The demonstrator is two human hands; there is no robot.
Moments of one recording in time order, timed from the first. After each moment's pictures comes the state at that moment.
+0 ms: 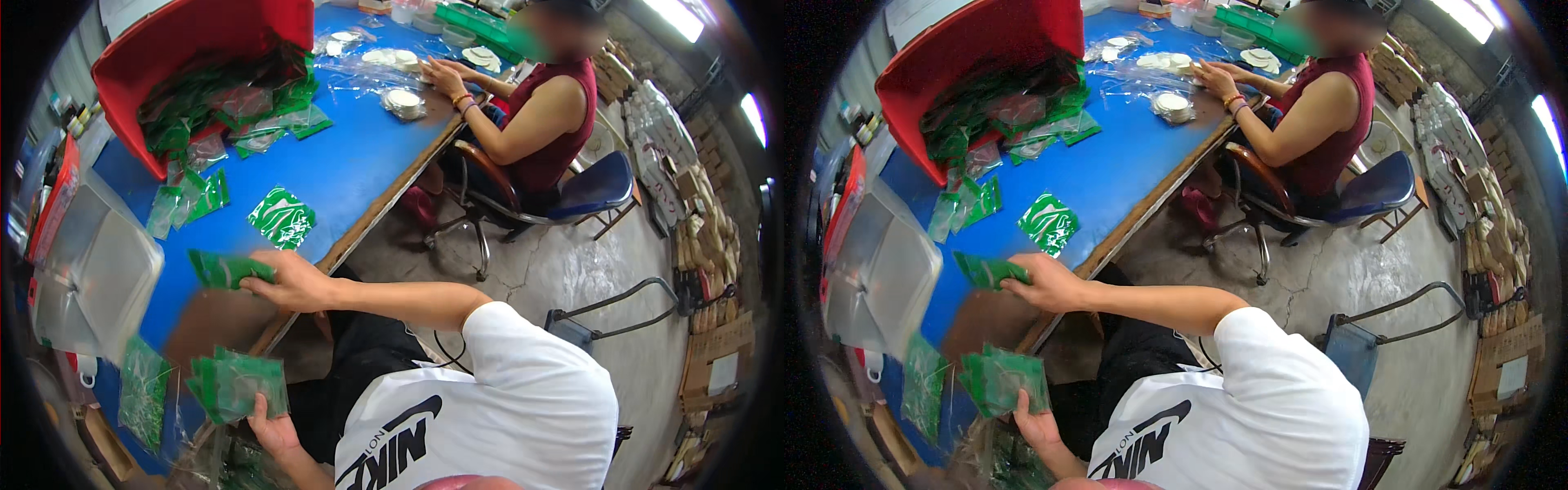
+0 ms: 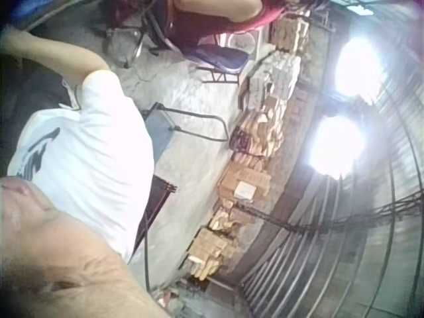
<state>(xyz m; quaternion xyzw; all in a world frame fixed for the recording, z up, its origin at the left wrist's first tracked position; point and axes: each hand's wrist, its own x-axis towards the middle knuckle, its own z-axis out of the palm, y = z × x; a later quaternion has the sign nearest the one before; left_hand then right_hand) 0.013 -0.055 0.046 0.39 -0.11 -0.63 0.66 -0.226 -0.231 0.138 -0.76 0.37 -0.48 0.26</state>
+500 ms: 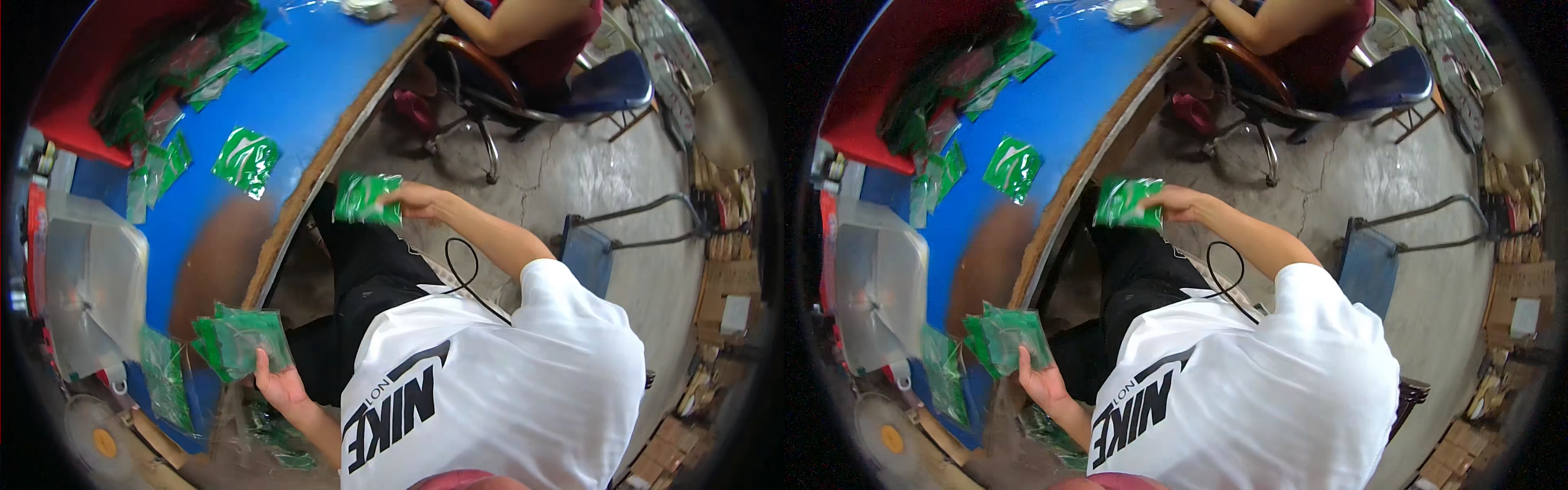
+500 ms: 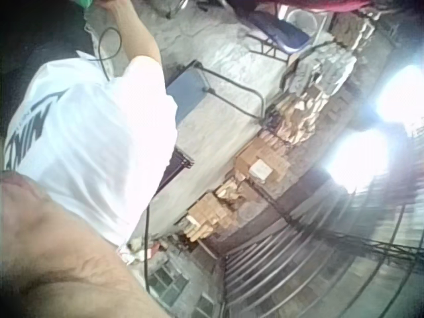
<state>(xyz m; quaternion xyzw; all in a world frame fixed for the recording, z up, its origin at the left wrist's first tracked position) 0.010 -0.073 0.065 0.41 -0.09 -0.68 0.60 -0.427 -0.144 -0.064 -0.16 0.40 -0.45 0.78</state>
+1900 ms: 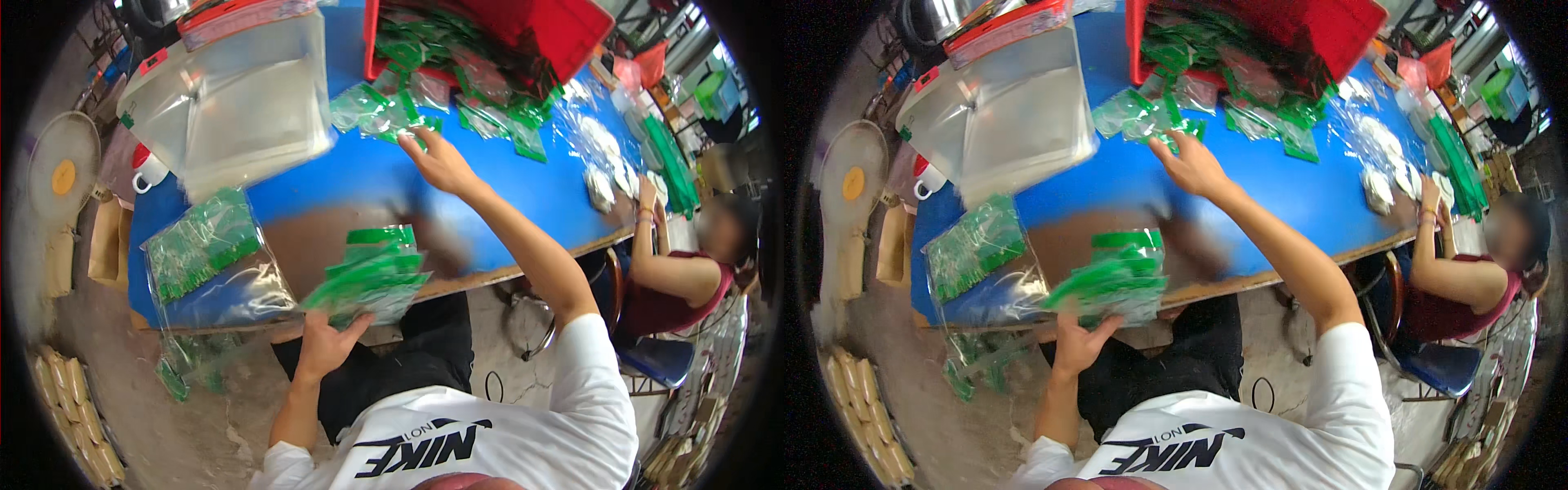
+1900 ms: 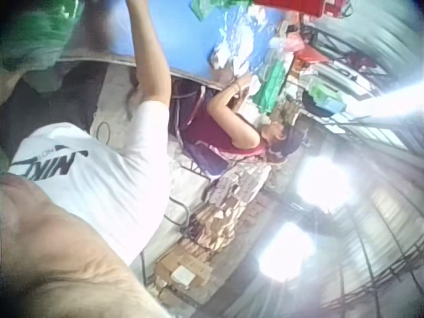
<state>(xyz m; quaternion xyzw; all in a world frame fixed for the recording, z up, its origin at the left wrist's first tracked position) 0.011 -0.133 0.117 0.55 -0.57 -0.34 0.51 -0.171 -0.415 0.141 -0.79 0.49 -0.24 0.28</state>
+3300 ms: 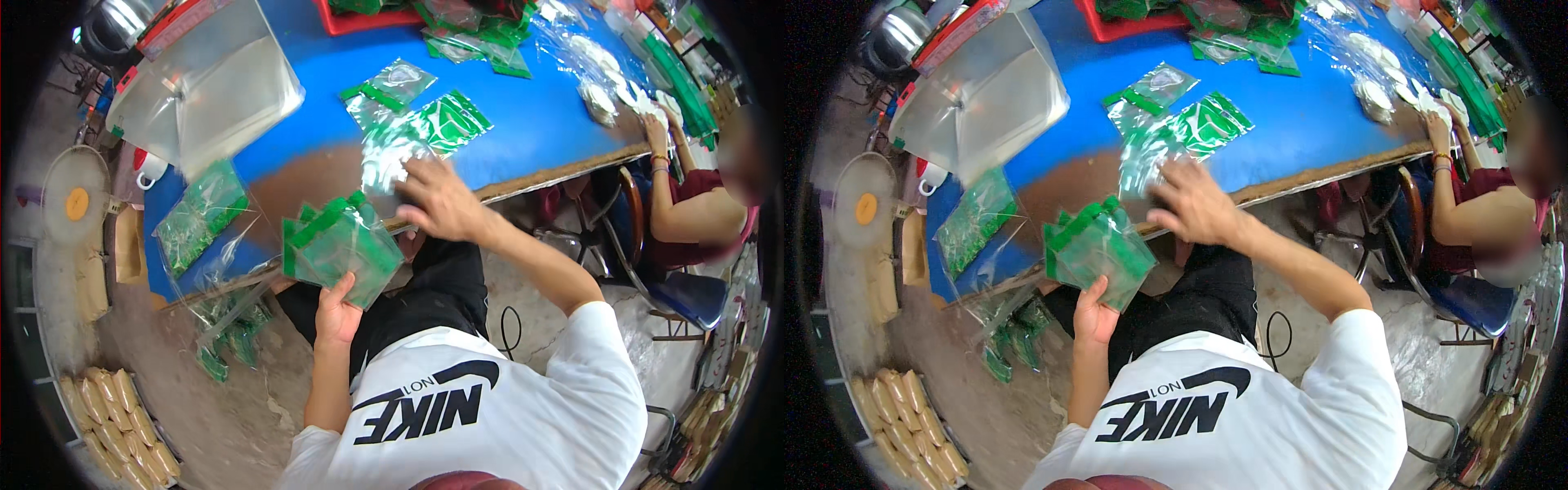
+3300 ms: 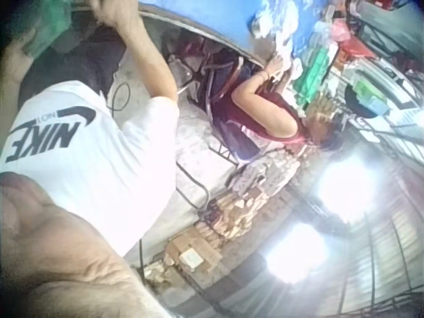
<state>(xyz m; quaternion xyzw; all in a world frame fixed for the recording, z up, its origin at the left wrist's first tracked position) -0.027 -0.068 0.053 0.36 -0.03 -0.67 0.64 -0.251 -0.248 0.089 -0.92 0.30 -0.24 0.09</state>
